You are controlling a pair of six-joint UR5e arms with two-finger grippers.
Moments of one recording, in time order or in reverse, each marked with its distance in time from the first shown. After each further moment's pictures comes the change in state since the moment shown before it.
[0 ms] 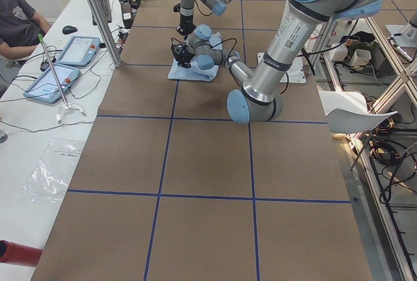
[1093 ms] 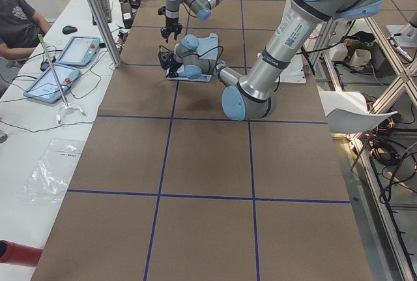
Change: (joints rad) left arm -0.080 -0.036 0.166 -0.123 -0.049 0.144; right arm 0.089 0.088 -0.237 0.174 0.039 -0.213
